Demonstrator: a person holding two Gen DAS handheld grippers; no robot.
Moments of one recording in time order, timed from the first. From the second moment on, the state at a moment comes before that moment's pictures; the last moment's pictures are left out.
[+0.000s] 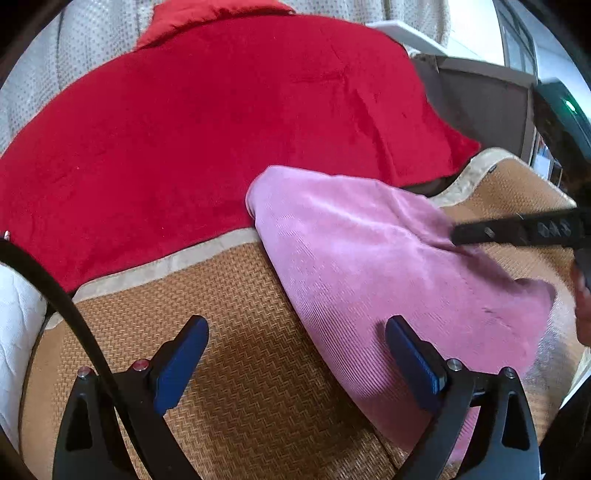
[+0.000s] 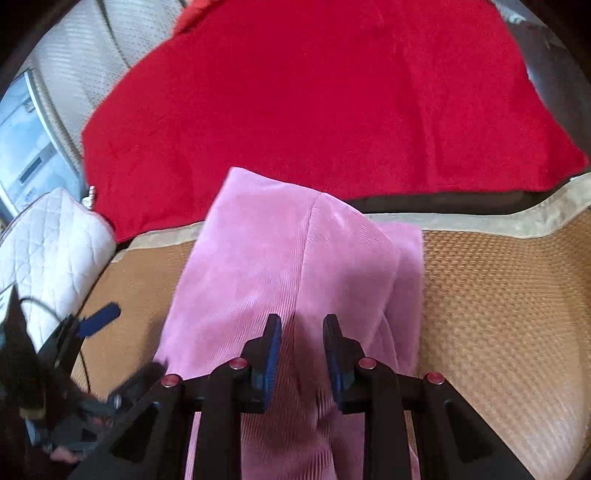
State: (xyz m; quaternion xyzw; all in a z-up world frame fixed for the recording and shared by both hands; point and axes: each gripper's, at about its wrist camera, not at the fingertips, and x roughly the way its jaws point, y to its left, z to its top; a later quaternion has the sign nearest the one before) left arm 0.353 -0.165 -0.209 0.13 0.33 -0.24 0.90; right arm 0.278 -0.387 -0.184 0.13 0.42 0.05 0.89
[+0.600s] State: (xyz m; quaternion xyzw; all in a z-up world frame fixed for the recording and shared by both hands) left arm 0.336 -0.172 -0.228 0.18 0.33 -0.24 0.89; right arm 0.243 -0.377 -0.225 0.13 0.48 0.07 0.86
